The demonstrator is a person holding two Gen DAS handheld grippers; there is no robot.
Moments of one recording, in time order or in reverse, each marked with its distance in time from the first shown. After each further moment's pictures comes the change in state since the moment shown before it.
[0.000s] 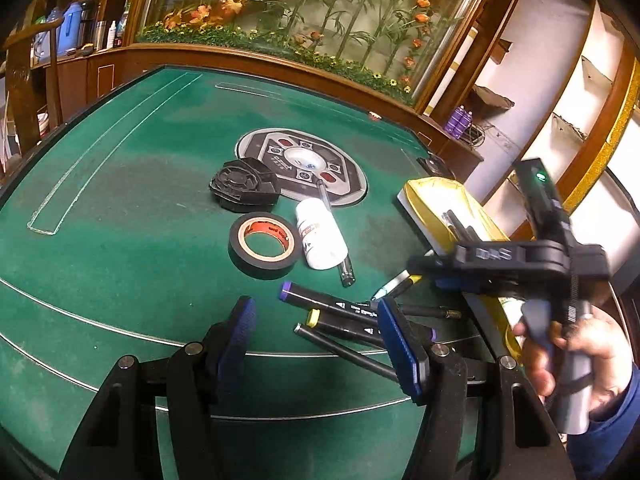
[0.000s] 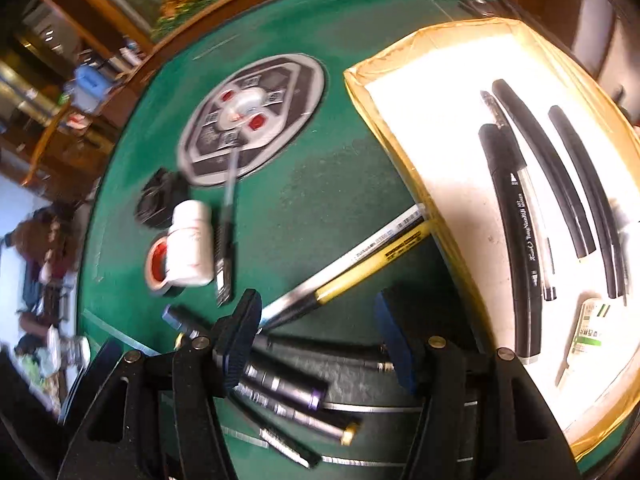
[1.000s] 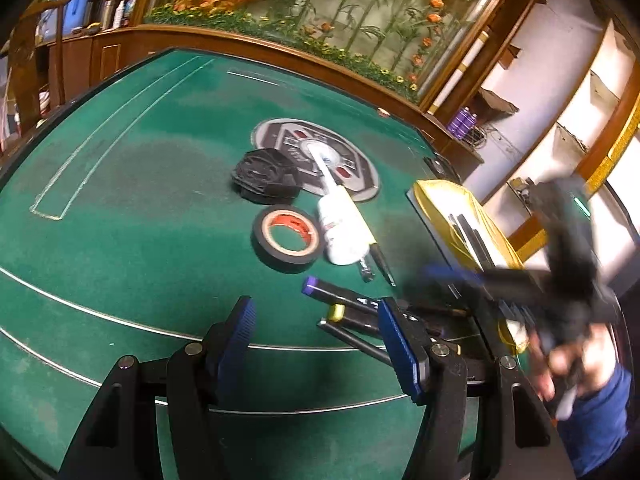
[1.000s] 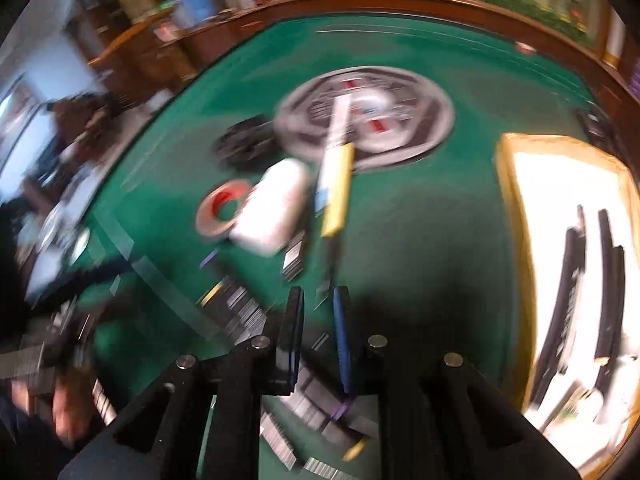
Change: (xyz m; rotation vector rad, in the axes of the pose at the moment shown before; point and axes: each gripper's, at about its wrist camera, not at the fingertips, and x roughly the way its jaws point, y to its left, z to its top) left arm -0.004 0.027 0.003 -0.061 0.040 -0.013; right arm -0.024 0.041 -0.028 -0.519 -0.011 0.140
